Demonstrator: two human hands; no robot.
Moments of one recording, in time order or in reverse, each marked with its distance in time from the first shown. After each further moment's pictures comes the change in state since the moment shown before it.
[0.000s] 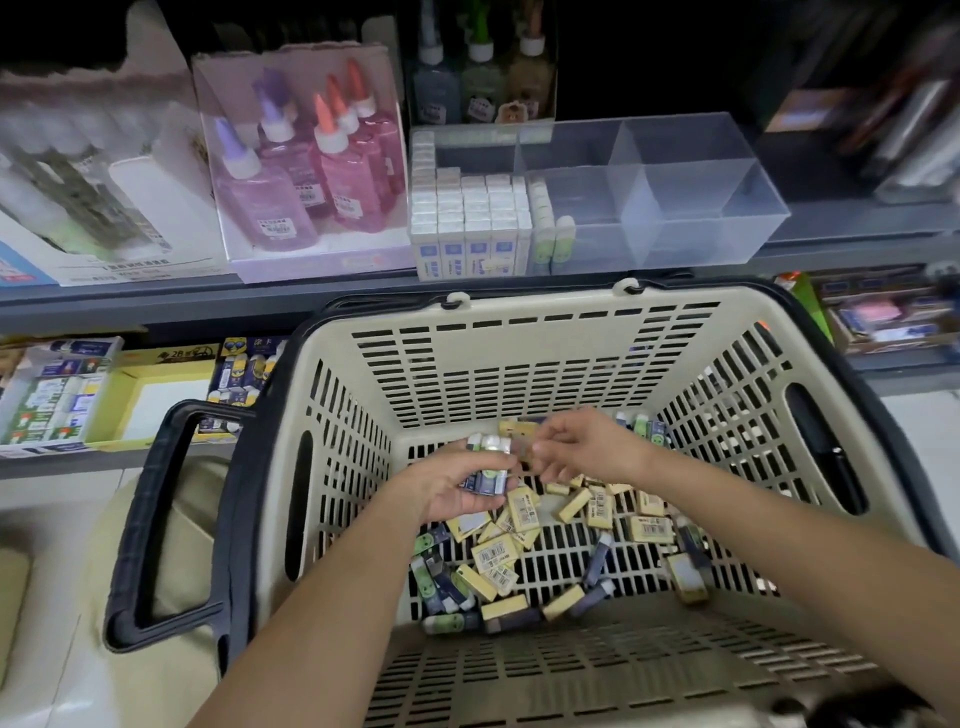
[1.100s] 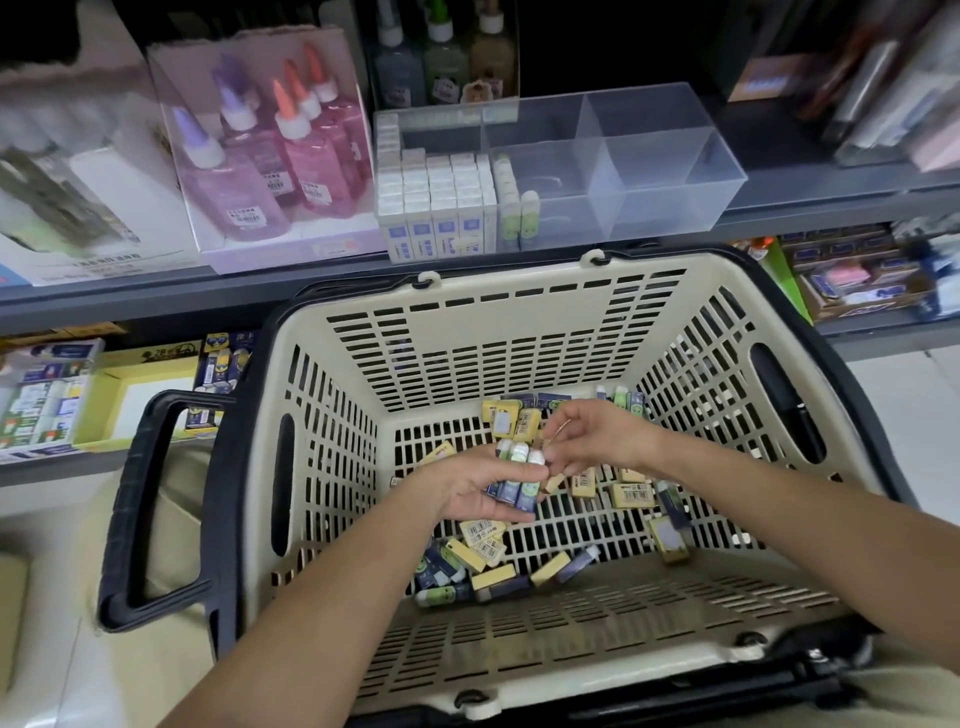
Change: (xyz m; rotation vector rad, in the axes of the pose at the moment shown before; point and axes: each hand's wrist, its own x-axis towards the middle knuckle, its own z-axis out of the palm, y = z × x) left_hand -0.003 -0.017 0.037 0.125 -0.161 -0.145; right_hand -0.024 0.028 -0.010 0.212 -0.042 0.104
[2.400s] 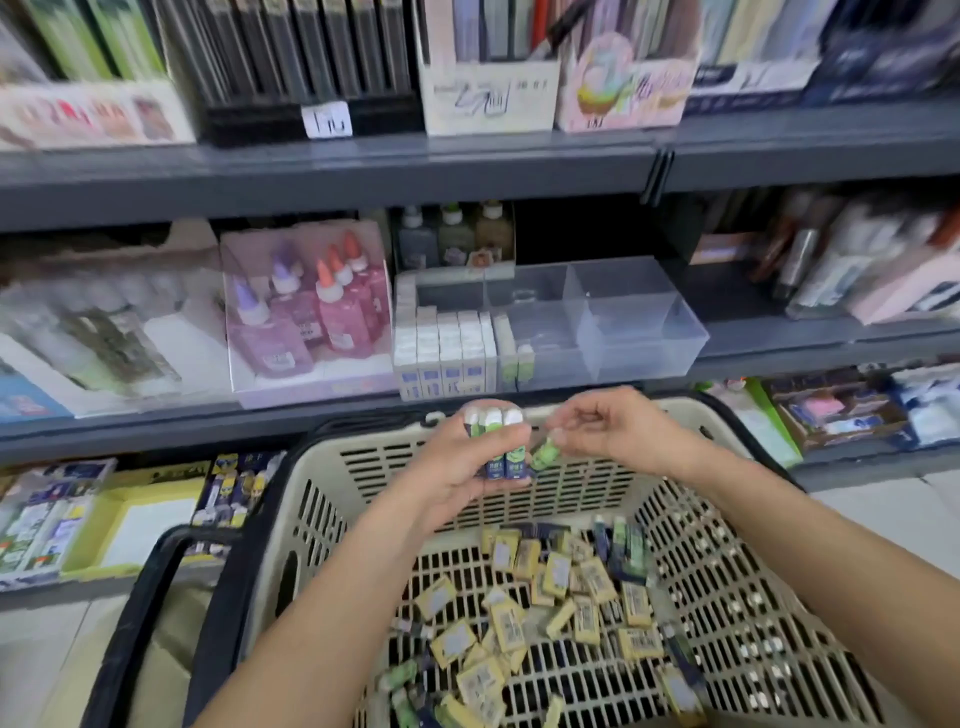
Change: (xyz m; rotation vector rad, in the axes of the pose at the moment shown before) left_hand -0.076 0.124 0.029 -0.007 0.147 0.711; right_hand -0.025 -0.116 -0.067 -0.249 0.282 -0.438
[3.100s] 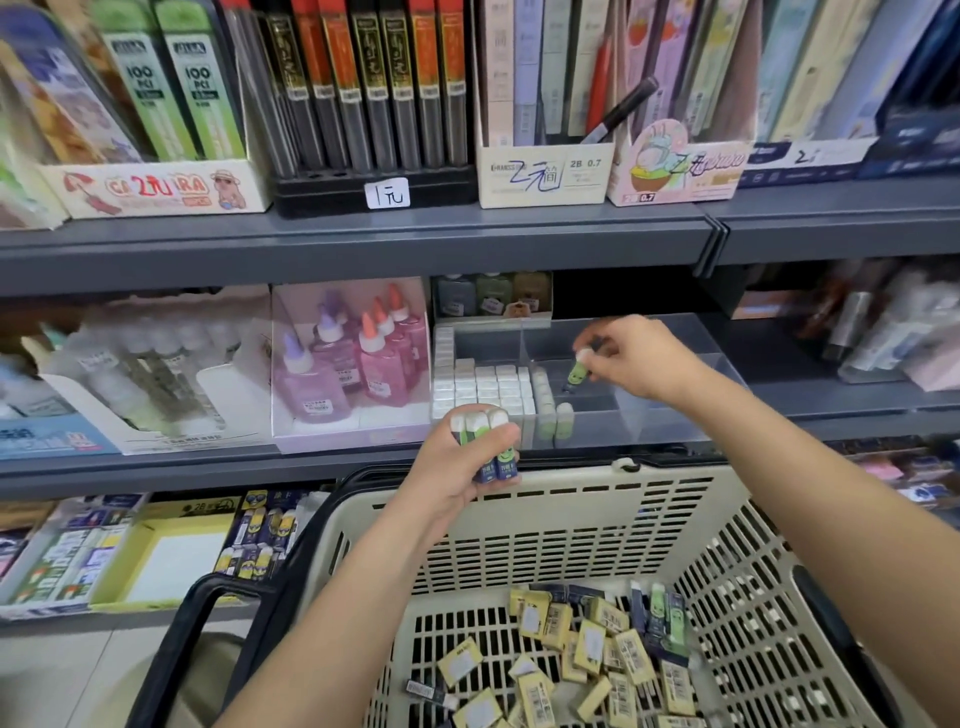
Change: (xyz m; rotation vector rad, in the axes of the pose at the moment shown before) left_hand 0.013 0.038 -0.025 -0.060 0.184 0.181; right_hand 0.101 -0.048 -0.055 -0.551 0.275 -0.090
